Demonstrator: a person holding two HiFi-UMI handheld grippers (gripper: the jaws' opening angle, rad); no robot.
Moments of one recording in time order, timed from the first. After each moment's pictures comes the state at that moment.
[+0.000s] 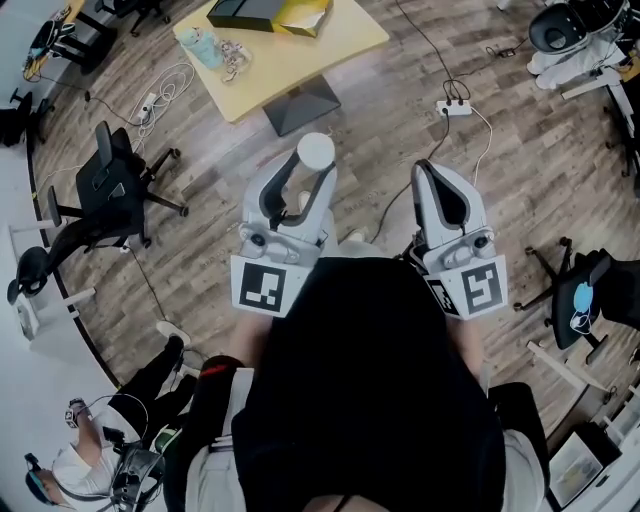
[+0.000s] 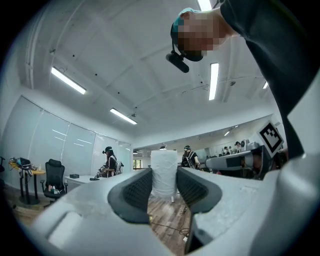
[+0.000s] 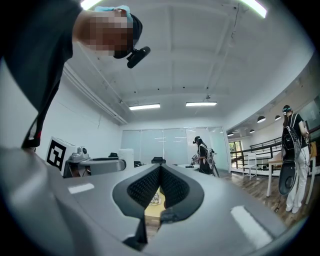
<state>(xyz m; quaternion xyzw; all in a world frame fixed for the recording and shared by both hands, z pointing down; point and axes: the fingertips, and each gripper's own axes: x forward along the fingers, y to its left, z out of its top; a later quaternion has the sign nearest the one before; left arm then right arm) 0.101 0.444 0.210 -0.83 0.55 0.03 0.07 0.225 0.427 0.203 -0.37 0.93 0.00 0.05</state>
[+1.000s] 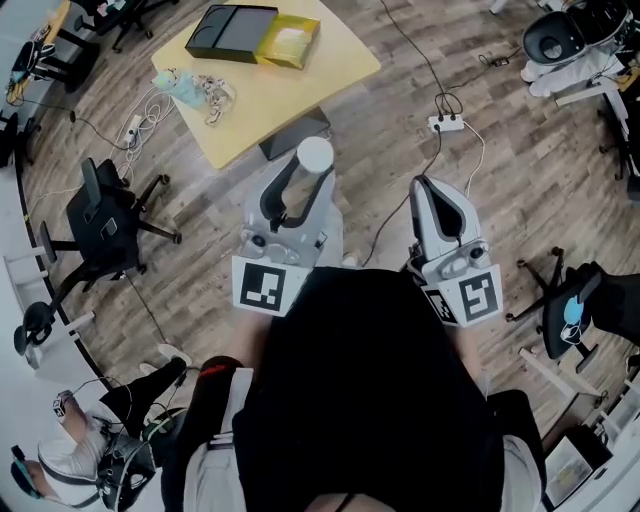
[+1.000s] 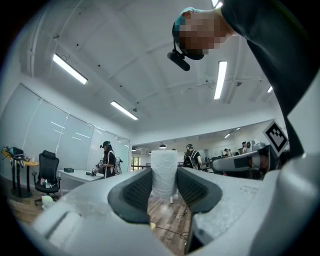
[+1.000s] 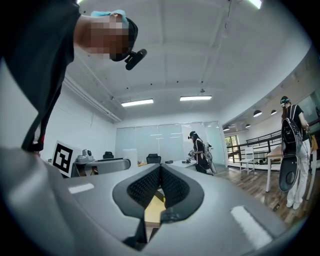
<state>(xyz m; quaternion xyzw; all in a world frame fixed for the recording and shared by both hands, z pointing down) 0.086 0.303 0.230 -0.84 0.54 0.03 0.04 0.217 0.303 0.223 -0.39 0.92 -0.03 0.04</state>
